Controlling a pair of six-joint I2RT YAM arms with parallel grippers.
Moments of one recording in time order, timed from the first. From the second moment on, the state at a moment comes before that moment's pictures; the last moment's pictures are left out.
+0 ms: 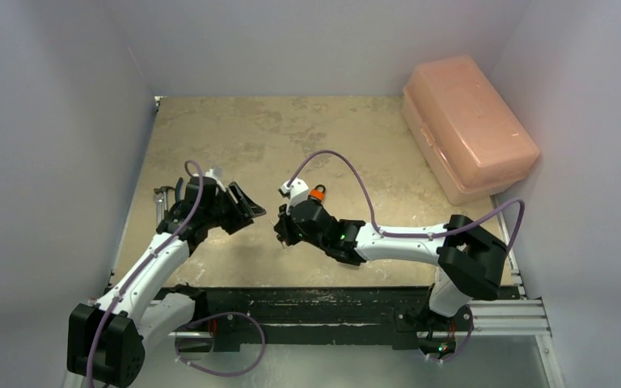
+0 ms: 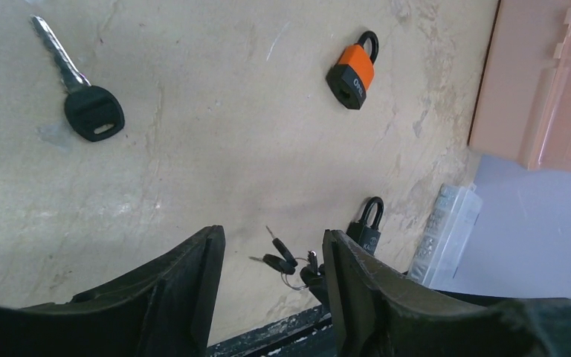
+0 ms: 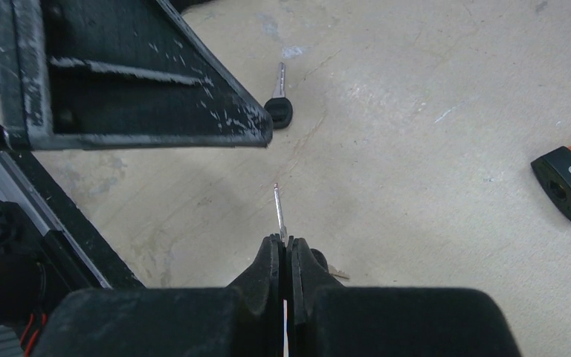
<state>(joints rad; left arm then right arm) -0.25 0.96 0.60 -0.36 0.26 -0.87 1.13 1.60 0.93 0.17 0.25 0.48</state>
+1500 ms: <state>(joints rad) -0.43 1.20 0.77 -0.15 0.53 -0.70 0.88 1.24 0.84 0.14 -0.22 0.36</state>
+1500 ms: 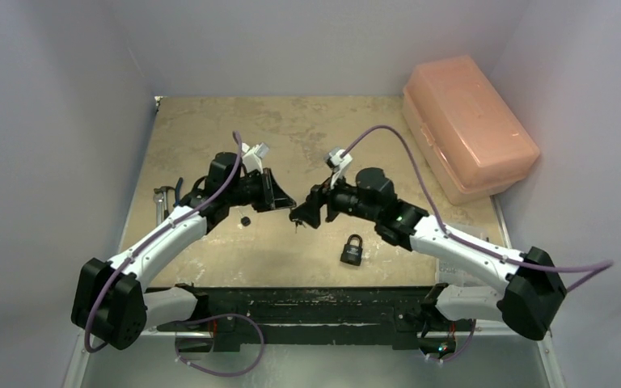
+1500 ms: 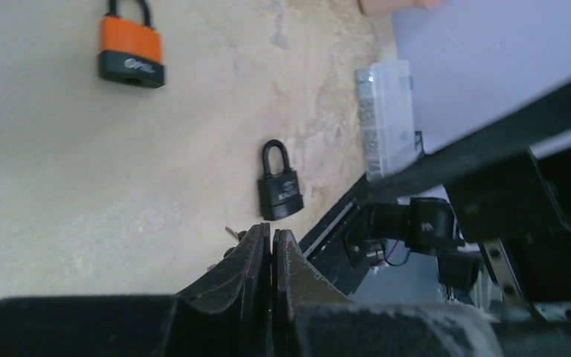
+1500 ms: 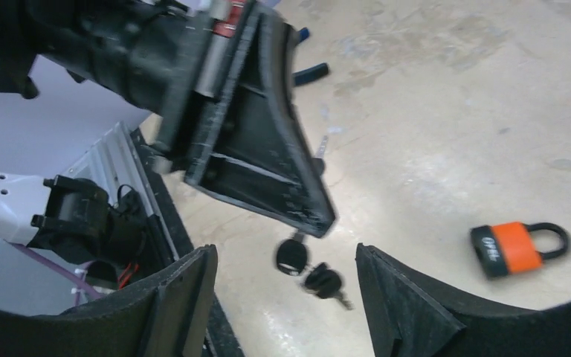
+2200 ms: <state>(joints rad) -0.43 1.21 1.07 -0.23 0.86 -0.56 0.78 1.12 0.76 0.21 -0.67 0.37</state>
